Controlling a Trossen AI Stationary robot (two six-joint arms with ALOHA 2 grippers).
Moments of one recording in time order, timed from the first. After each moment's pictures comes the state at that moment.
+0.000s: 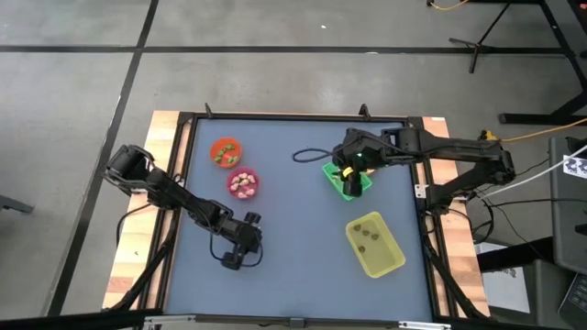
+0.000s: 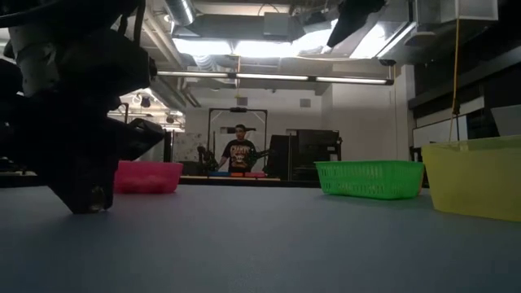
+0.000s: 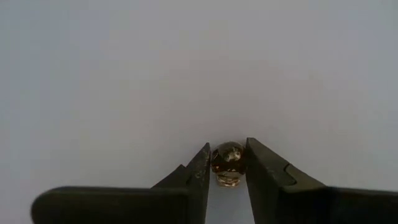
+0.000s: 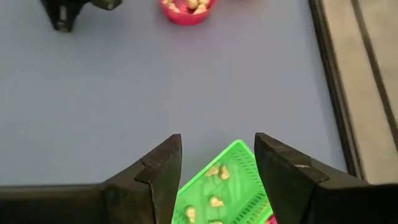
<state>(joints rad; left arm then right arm) -0.41 1.63 0.63 0.04 -0.01 -0.13 -0.04 1.42 1.49 -1.00 0.13 -0.08</state>
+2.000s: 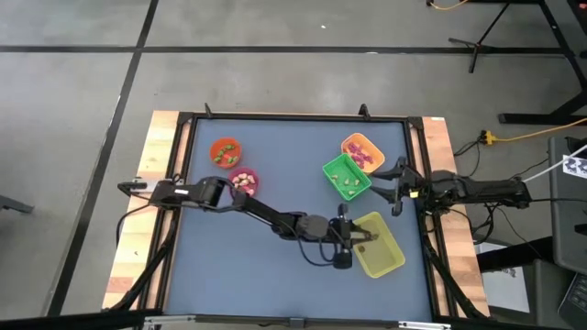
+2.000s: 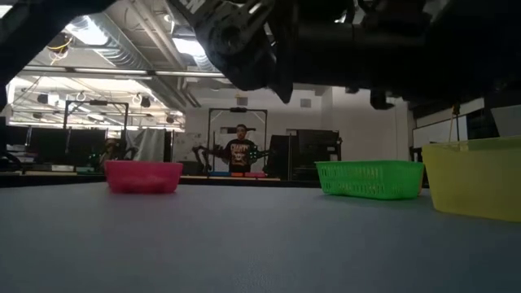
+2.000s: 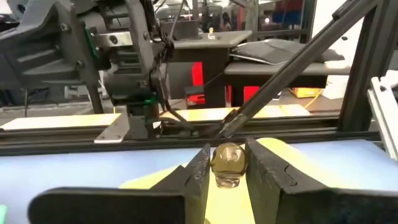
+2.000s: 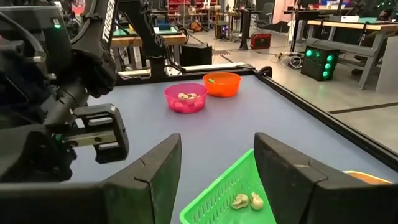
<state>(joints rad) -0.22 2.45 1.67 0.77 -0.24 0.04 0.09 0.05 0.12 -0.16 0.24 0.05</state>
